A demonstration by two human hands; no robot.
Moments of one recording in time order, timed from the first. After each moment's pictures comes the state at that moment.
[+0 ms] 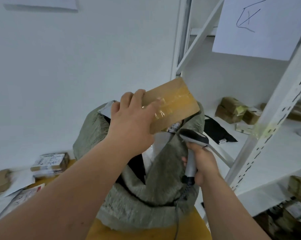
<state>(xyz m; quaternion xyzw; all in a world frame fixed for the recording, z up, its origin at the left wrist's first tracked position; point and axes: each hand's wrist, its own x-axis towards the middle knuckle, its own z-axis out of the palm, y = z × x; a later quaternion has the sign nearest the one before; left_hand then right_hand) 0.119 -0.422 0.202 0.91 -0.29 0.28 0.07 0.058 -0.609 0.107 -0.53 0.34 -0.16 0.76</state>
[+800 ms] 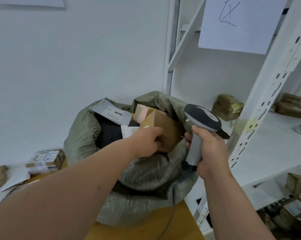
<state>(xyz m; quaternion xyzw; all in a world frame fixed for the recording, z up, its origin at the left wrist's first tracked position) 0.129 -0.492 0.154 0.89 -0.38 -0.08 0.23 0.021 -0.638 0.149 -0.50 0.23 -0.27 0.79</state>
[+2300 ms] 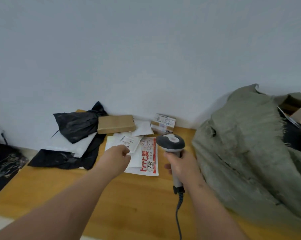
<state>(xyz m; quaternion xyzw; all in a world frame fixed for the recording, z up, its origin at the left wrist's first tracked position) 0.081 0.048 0.015 0.94 0.12 -0.07 0.32 0.084 -0.161 0.042 -0.81 0.12 0.10 0.57</state>
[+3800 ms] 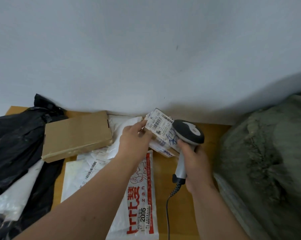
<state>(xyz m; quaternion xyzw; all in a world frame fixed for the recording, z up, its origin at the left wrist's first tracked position) 0.379 -0.006 -0.087 0.80 0.18 -0.12 0.56 0.344 -0.161 -0.087 -0.66 0.28 0.08 0.69</state>
